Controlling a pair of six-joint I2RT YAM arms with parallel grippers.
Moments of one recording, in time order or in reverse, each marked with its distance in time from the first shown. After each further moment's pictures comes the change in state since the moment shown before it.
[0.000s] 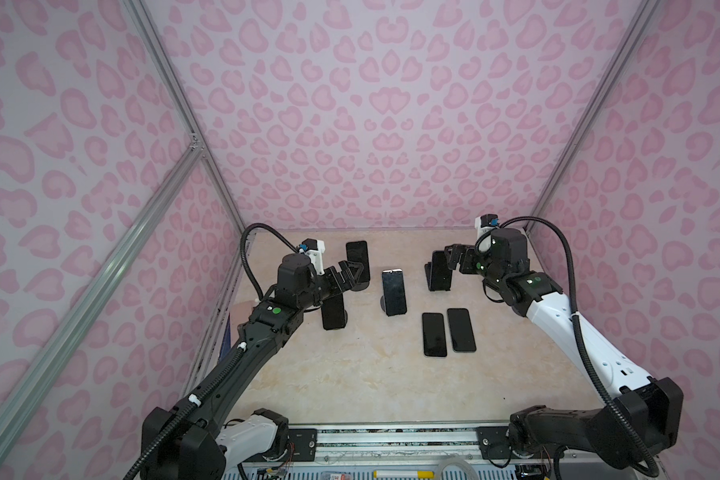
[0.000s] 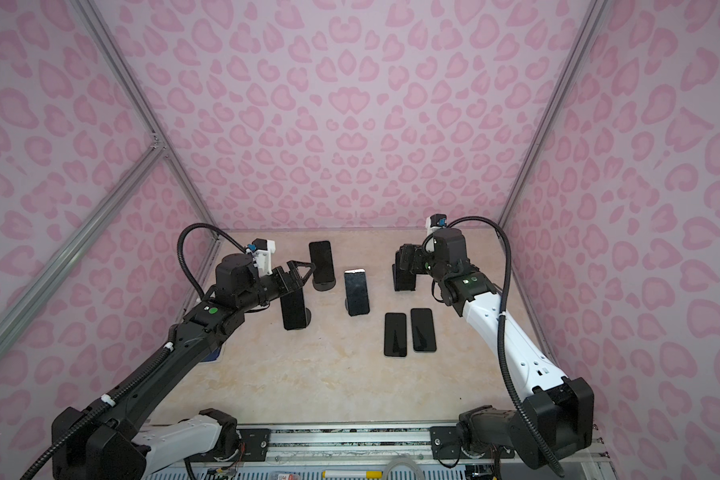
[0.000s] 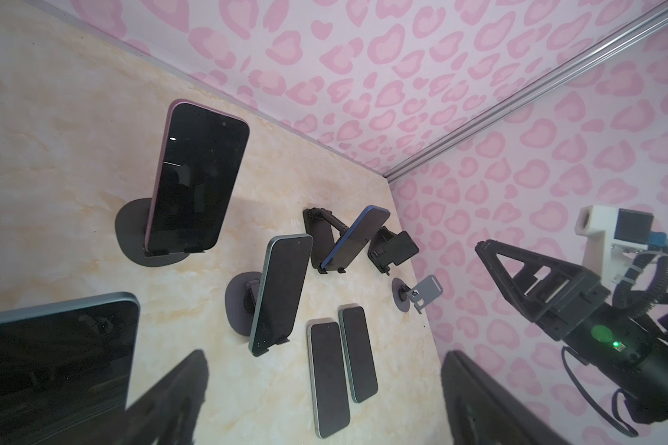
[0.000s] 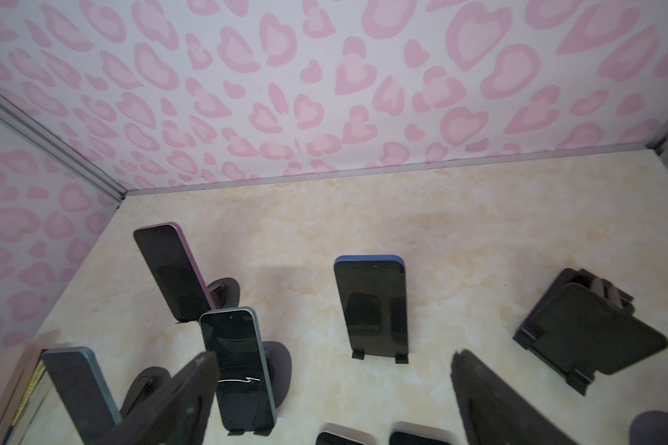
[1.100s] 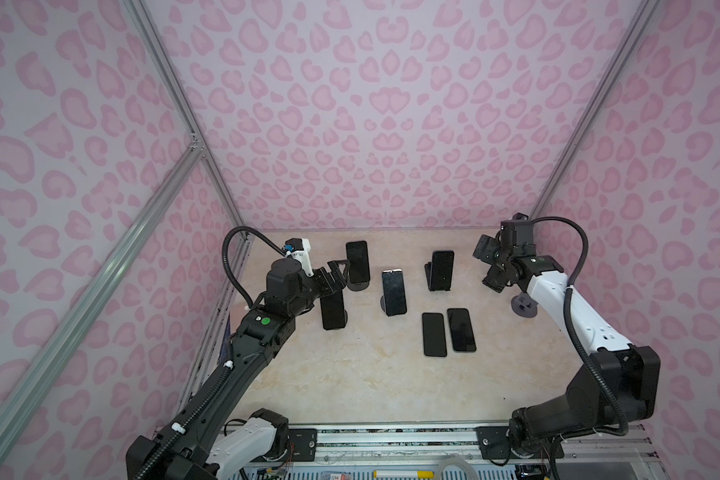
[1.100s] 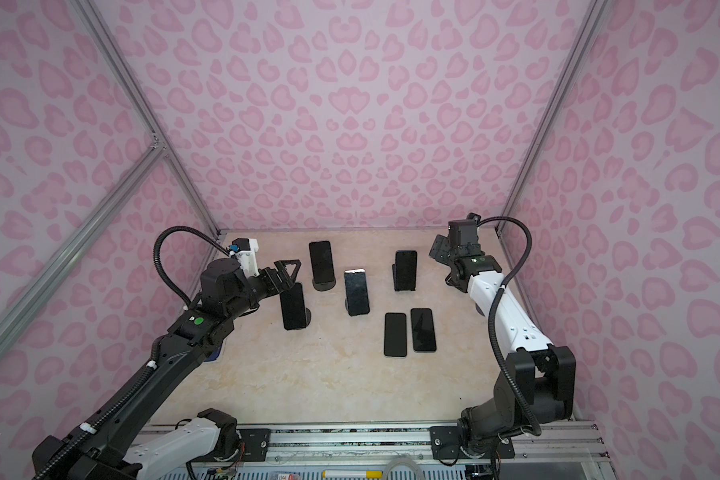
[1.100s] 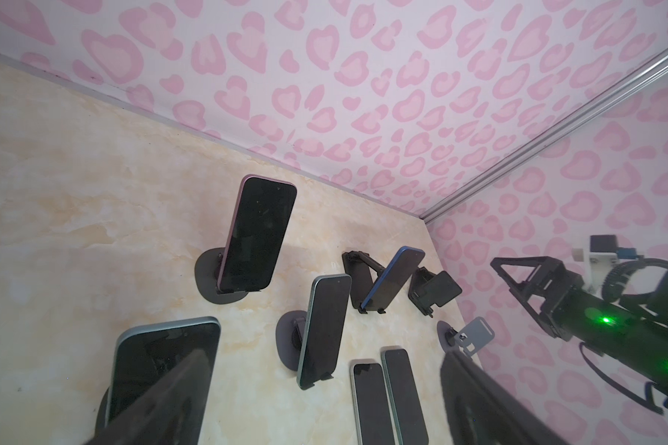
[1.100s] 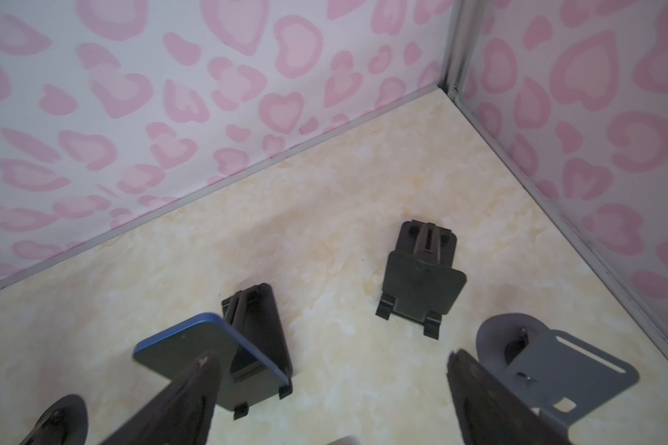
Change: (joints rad) left arm 0.000 -0.116 -0.014 -0.050 -0.216 0.105; right arm -0.144 0.119 0.089 -0.125 0.236 0.129
